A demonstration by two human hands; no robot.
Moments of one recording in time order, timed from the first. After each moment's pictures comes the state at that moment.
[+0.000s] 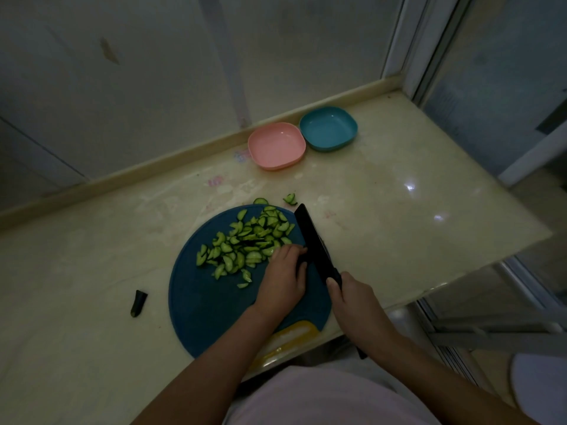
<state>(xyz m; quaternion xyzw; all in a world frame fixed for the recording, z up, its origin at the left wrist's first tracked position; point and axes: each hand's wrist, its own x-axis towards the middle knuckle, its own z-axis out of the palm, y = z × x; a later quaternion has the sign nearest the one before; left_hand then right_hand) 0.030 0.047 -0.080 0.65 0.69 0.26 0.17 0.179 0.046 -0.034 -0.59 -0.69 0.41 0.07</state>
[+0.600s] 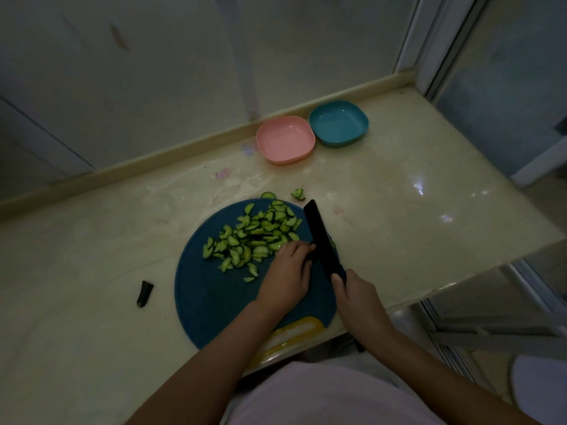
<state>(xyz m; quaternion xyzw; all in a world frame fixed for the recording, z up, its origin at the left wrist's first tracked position) 0.023 0.041 -0.078 0.68 0.67 0.25 0.18 0.171 0.044 -0.047 -0.61 -0.67 0.41 0.08</state>
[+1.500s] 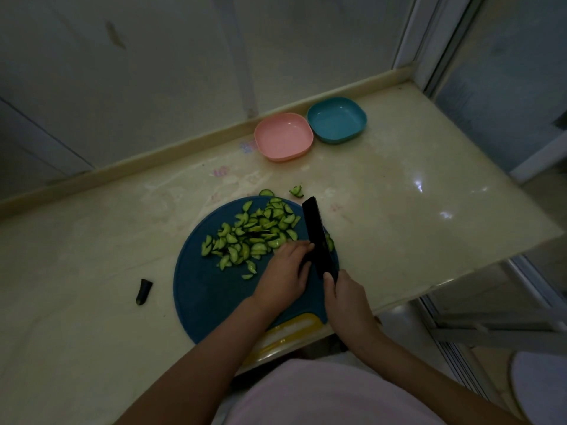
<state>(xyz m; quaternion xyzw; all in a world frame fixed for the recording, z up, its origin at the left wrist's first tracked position) 0.019 0.040 -0.080 0.70 0.64 0.25 0.18 0.157 0.032 -0.055 -0.62 -0.65 0.41 0.13</state>
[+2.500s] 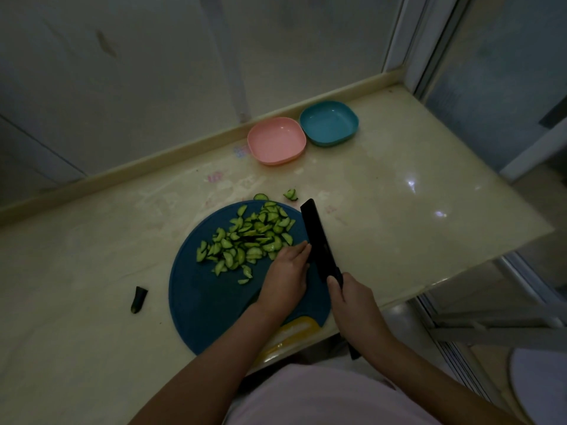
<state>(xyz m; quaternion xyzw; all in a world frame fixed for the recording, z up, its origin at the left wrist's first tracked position) 0.030 0.045 -0.086 0.72 0.65 0.23 0.10 0.176 0.034 -0.044 -0.61 -0.66 0.42 0.14</state>
